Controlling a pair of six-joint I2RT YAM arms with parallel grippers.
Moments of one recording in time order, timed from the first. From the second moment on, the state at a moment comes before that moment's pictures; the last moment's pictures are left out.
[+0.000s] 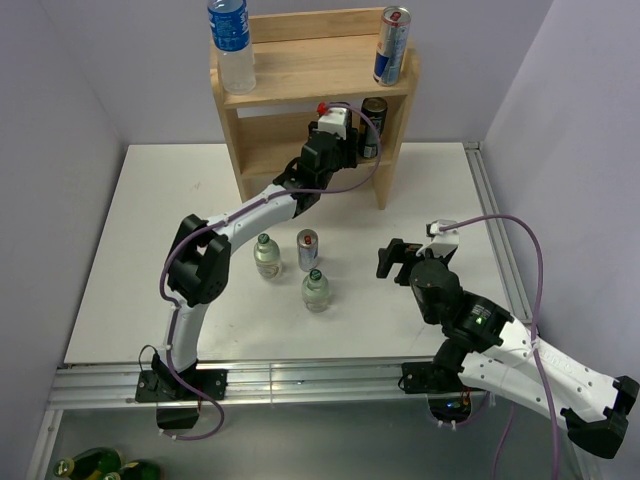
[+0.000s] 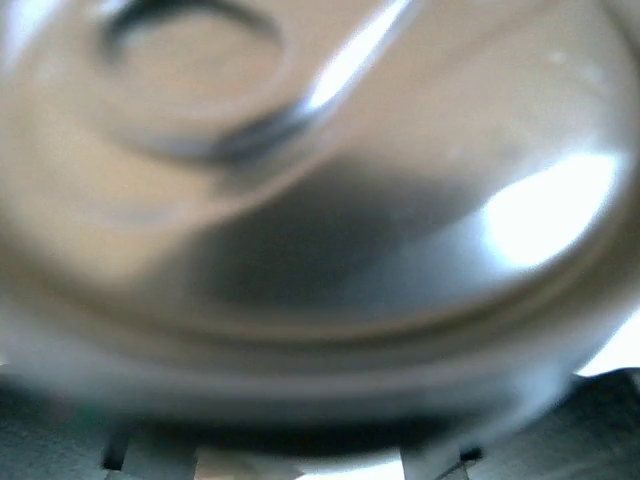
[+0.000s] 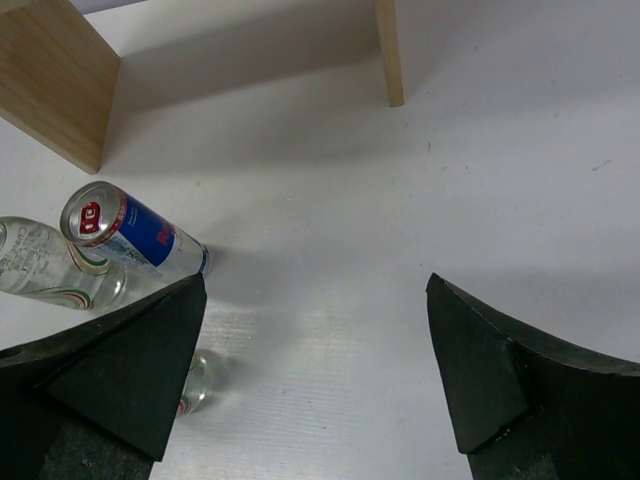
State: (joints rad) left arm -0.72 2.11 1.81 0.21 -0.35 -0.18; right arm 0.89 0.60 0.61 -0.43 0.75 0.54
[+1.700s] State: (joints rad) left arm -0.89 1.50 1.10 0.21 -0.52 -0.26; right arm 0.89 0.61 0.58 -0.38 0.72 0.56
